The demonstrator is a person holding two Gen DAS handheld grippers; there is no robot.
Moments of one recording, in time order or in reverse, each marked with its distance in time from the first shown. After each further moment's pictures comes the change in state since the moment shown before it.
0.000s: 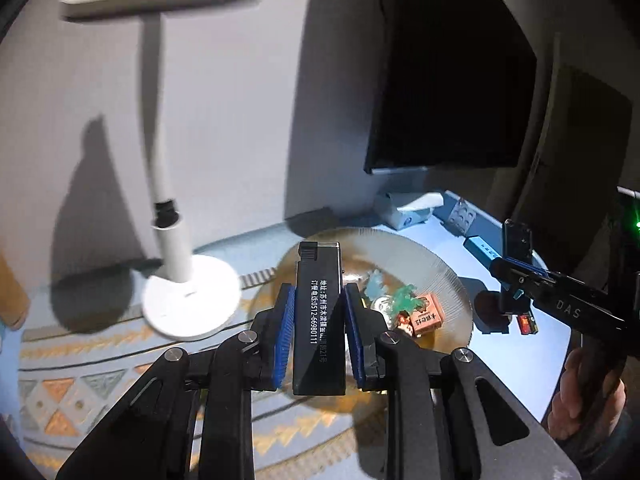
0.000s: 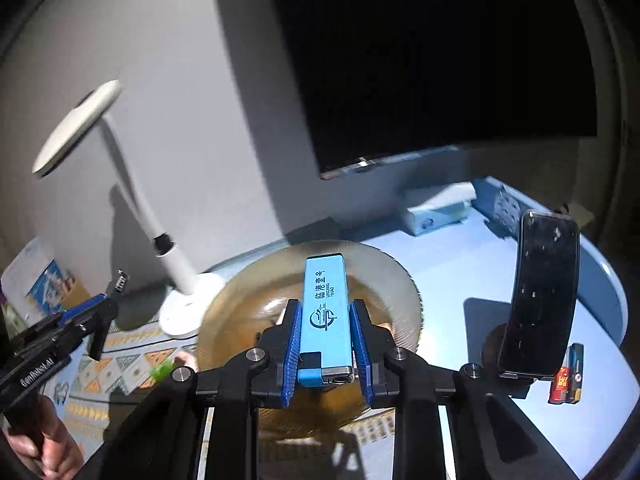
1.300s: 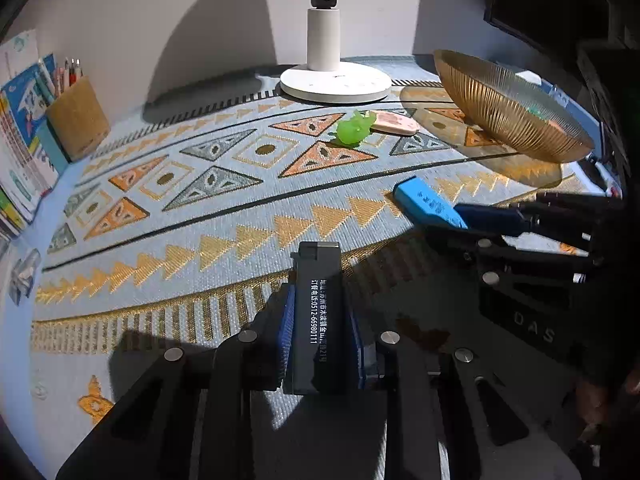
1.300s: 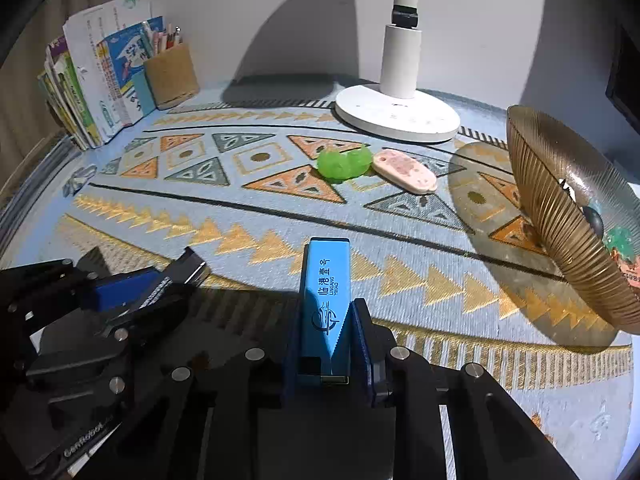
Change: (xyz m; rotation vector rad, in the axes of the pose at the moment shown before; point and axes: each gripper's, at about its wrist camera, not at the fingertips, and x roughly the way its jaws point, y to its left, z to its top) left arm -0.041 0.120 -0.198 -0.109 0.300 0.250; right arm 0.092 0.218 -0.183 -0.491 0.367 0.219
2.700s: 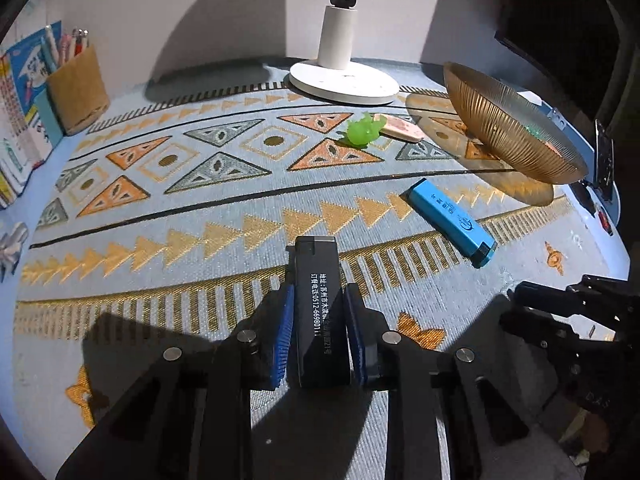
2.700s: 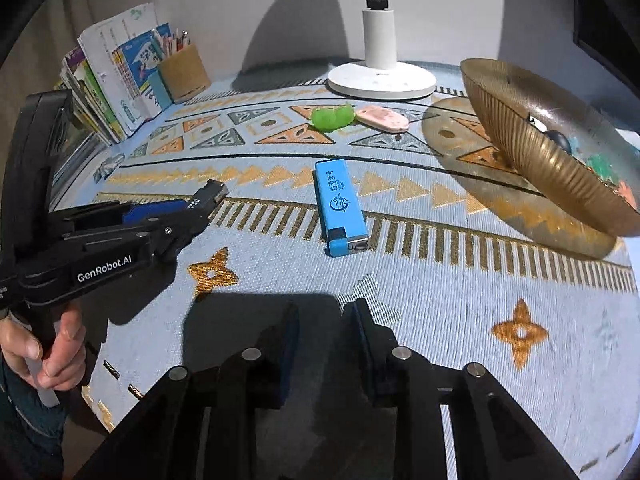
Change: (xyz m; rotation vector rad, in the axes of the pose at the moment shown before) left arm -0.002 0.012 0.002 -0.068 0.011 -0.044; right arm -0.045 -0.015 -0.058 0.083 0.036 0.070
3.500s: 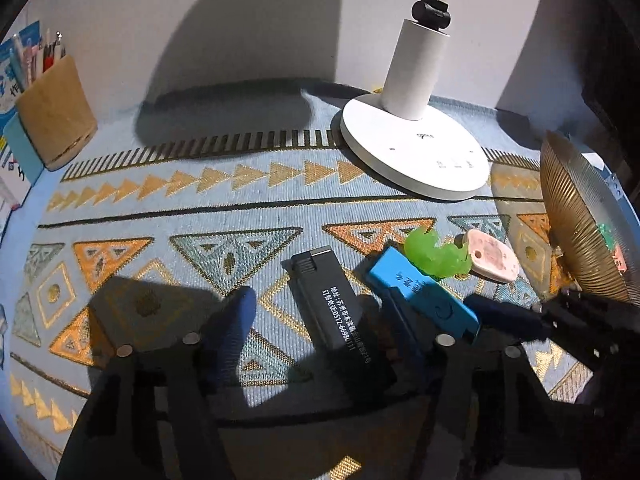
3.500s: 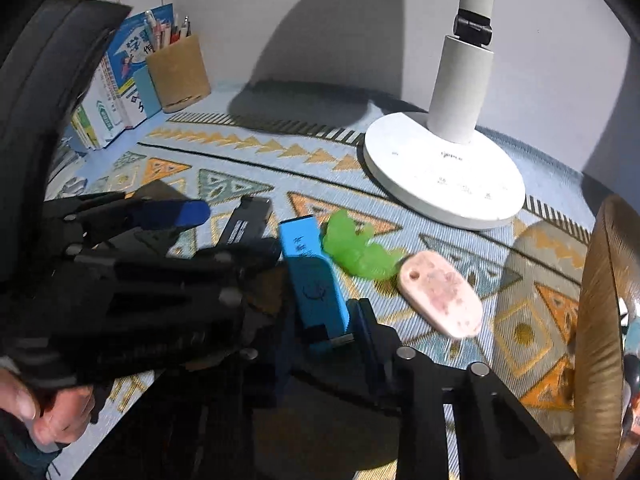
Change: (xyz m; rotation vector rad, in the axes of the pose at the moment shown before) left arm 0.081 0.026 0.114 -0.116 0.010 0.069; right arm 0.103 0.022 0.143 -0.202 -0.010 -0.002
